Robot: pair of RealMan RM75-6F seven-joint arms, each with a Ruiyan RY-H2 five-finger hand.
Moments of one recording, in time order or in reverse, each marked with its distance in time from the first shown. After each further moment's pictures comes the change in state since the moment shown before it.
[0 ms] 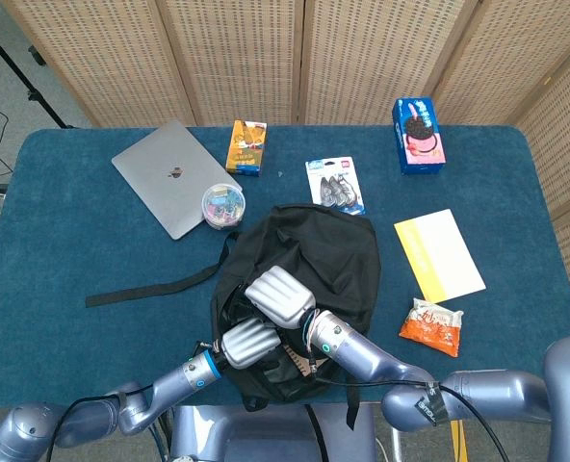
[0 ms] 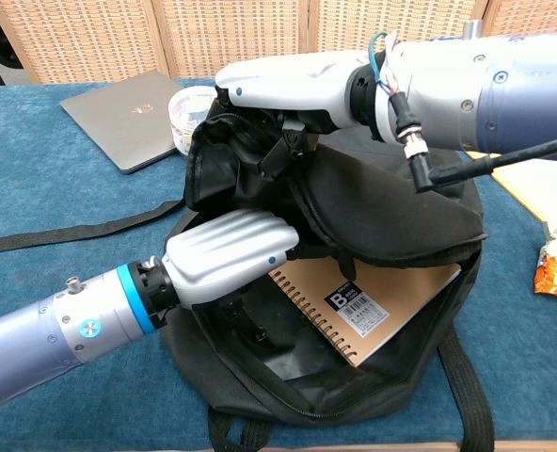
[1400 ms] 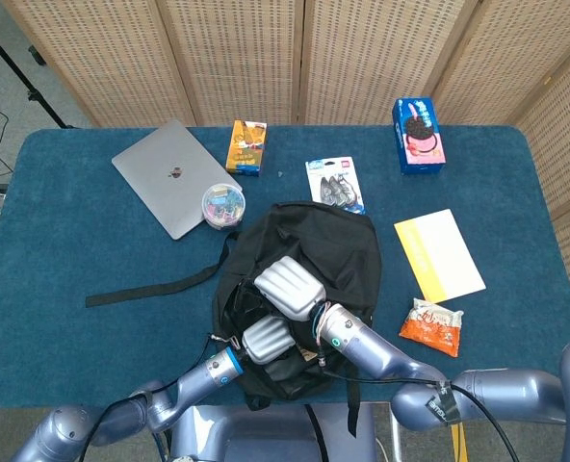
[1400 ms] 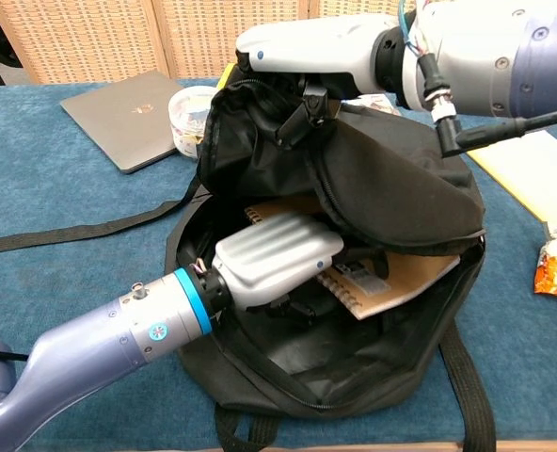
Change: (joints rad) left arm -0.070 -0.161 -0.013 0.178 -0.097 -0.004 0.063; right arm 0.012 0.072 -0.016 -0.044 0.017 0.051 0.035
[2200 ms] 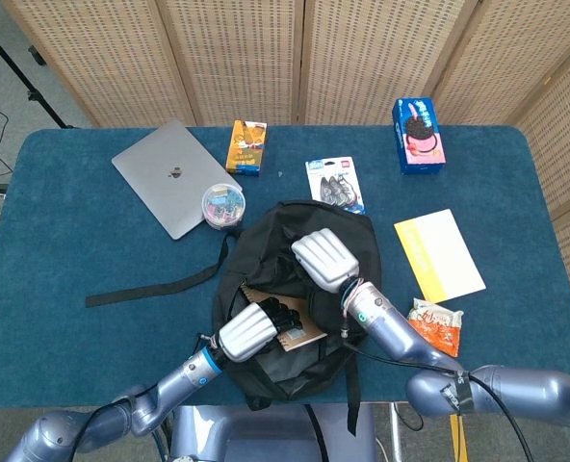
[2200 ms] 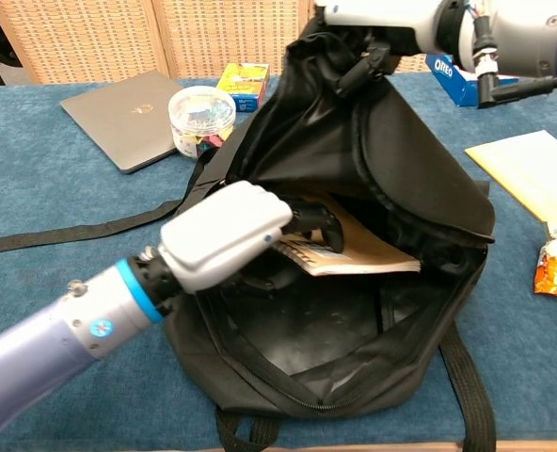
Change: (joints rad) left arm 0.081 0.048 0.043 0.018 0.018 0.191 -0.024; right arm -0.062 0.056 0.018 0.067 0.058 0.055 0.078
